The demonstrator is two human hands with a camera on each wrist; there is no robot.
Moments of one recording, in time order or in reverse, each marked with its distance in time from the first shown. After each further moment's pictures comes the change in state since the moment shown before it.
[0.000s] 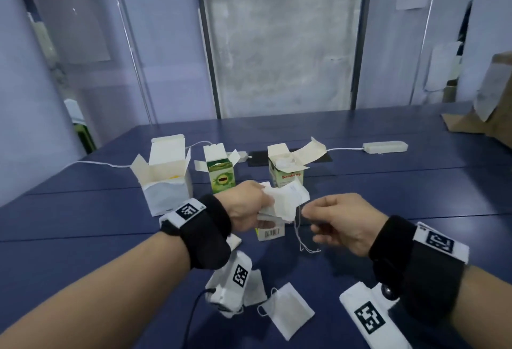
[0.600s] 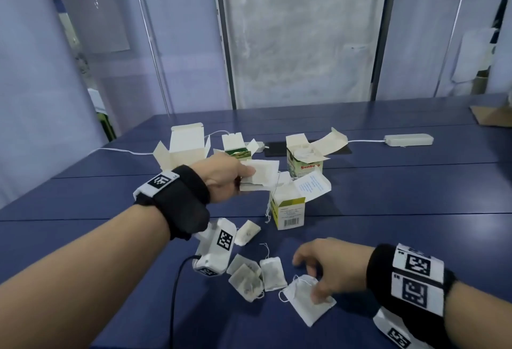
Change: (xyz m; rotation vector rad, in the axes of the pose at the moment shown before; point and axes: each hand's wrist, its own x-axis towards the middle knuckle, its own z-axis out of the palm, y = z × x) left_hand -0.024 0.016 -0.060 -0.164 0.252 0.002; right_hand -0.006 0.048 0.029 -1.282 -0.579 -0.261
